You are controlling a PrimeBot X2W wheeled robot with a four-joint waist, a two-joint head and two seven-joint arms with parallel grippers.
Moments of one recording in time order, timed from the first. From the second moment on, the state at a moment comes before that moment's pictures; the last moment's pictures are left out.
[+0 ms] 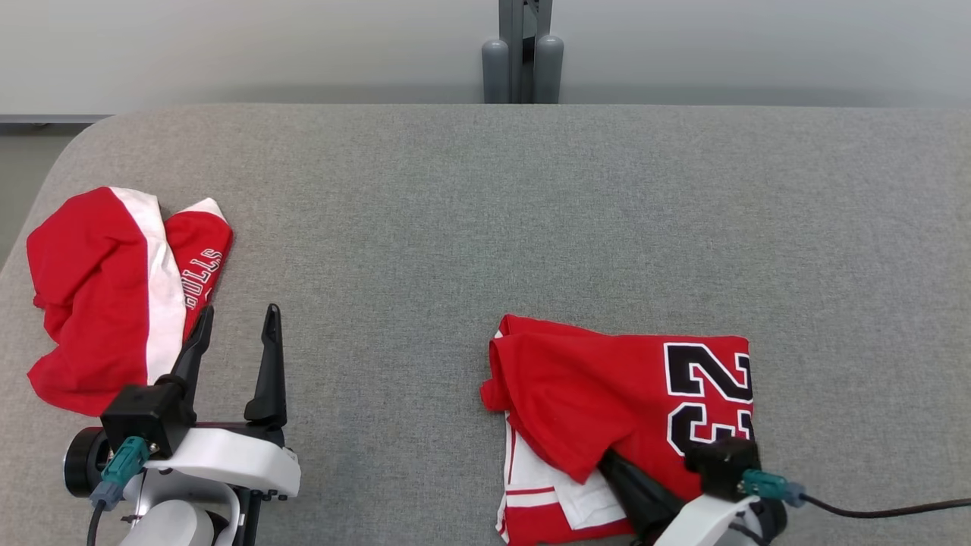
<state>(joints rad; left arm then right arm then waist) -0.17 0.41 -0.45 0.07 -0.61 0.34 -0.26 -0.20 -0.17 0.64 0.40 0.61 0.13 -0.15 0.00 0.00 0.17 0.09</state>
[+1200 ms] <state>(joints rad) -0.17 0.41 -0.46 0.09 -0.62 0.33 -0.26 -0.29 -0.23 0.59 0.14 0.59 0.13 -0.26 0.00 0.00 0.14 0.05</state>
